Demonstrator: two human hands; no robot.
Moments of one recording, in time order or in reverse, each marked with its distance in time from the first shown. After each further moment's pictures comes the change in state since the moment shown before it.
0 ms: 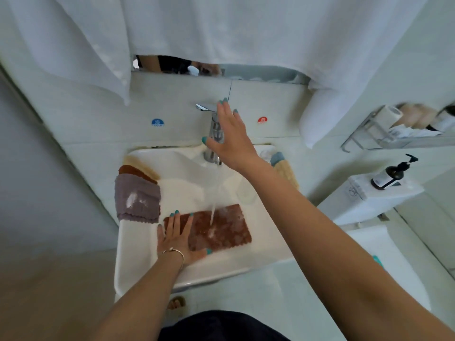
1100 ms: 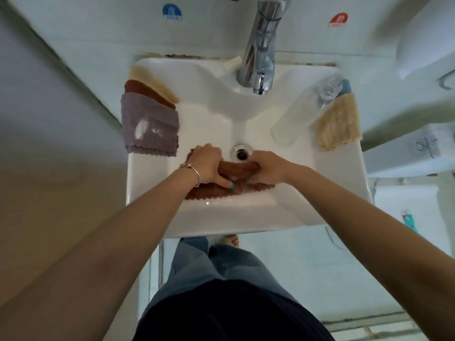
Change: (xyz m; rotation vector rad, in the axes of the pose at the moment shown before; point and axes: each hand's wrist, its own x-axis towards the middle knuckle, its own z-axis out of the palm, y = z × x) left_hand 0.051 0.009 -0.042 -0.151 -0.060 0.246; right_hand -0.070 0.140 0.124 -0.201 -0.872 0.062
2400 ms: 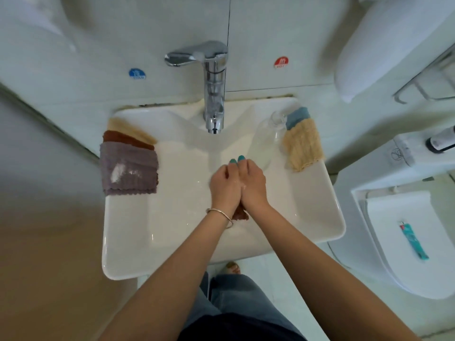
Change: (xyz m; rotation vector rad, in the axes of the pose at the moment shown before) left_hand -0.003 0.143 -0.014 -1.282 0.601 -0.421; right_hand -0.033 -0.037 -0.011 0.952 0.779 0.290
